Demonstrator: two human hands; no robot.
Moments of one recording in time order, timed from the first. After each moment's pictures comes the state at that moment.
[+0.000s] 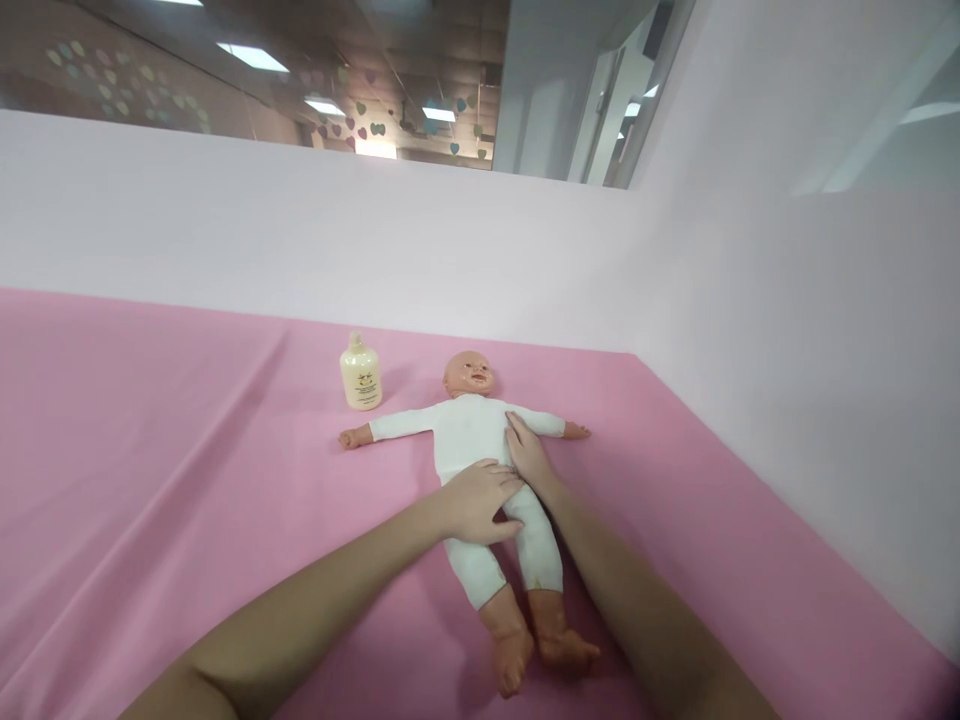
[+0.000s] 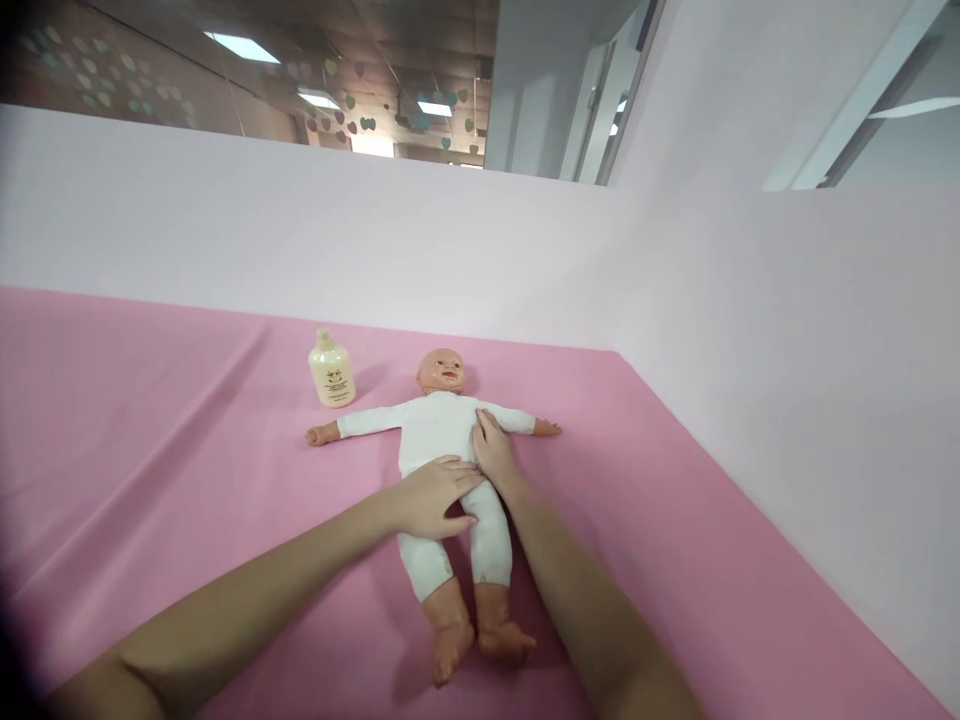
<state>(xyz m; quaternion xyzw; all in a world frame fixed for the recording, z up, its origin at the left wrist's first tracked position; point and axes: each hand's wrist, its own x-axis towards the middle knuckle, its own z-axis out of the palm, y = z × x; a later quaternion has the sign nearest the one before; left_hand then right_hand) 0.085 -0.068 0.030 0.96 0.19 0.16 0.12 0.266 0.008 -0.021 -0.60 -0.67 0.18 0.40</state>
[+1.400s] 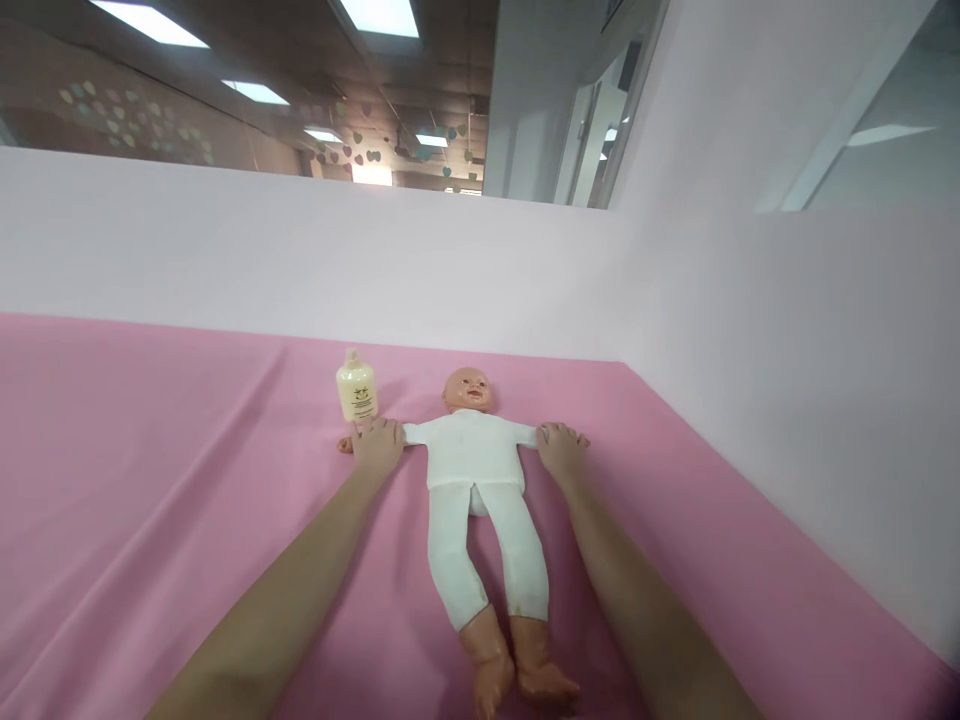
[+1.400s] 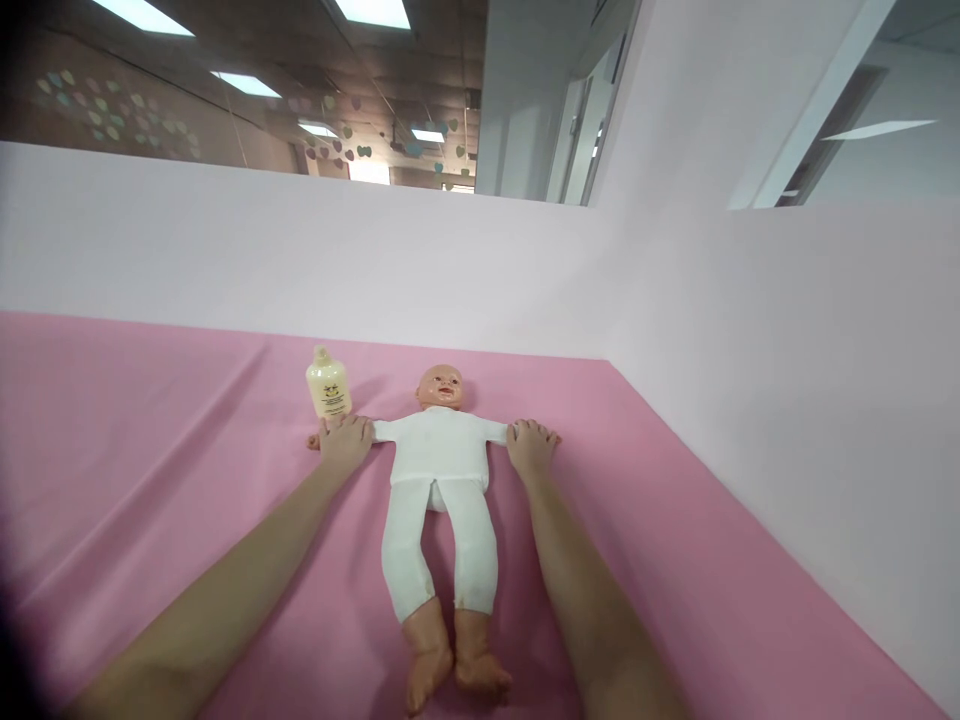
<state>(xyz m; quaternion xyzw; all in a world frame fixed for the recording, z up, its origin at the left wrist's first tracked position) -0.025 0.036 -0.007 0.69 0.69 0.22 -0.03 0.329 0.005 0.002 -0.77 -0.59 -0.03 0.26</state>
